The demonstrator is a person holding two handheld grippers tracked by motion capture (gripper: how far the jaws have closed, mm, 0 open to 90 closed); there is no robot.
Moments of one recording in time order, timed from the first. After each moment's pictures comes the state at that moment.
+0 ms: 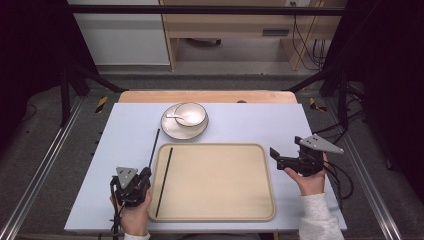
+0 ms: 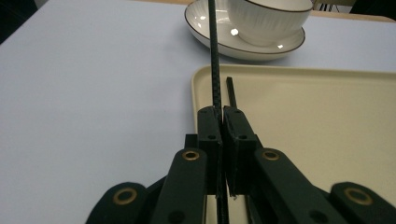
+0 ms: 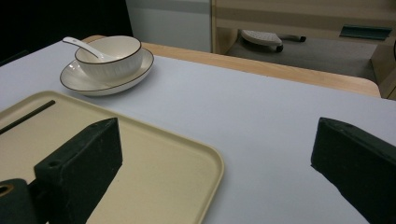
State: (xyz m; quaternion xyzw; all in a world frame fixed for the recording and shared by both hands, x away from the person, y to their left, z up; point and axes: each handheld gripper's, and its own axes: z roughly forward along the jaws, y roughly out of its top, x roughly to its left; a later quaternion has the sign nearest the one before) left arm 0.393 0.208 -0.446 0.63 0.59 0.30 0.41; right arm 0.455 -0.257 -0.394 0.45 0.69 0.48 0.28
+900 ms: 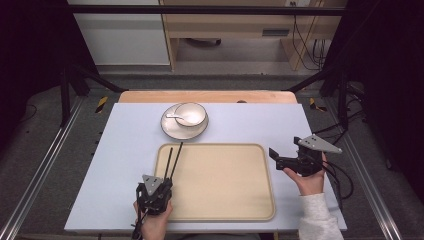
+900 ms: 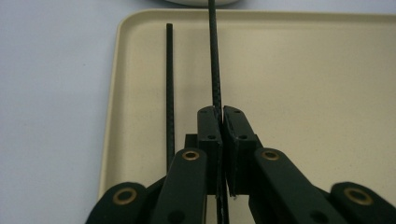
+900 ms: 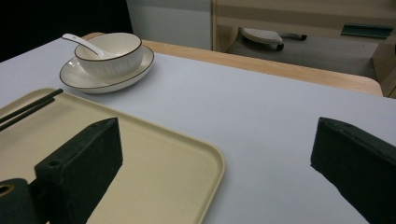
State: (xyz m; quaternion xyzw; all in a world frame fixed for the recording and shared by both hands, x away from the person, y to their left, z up) left arm 0.388 0.161 -0.476 0.67 0.57 0.26 0.39; right arm 0.456 -0.255 -0.395 0.45 0.70 0.48 0.28
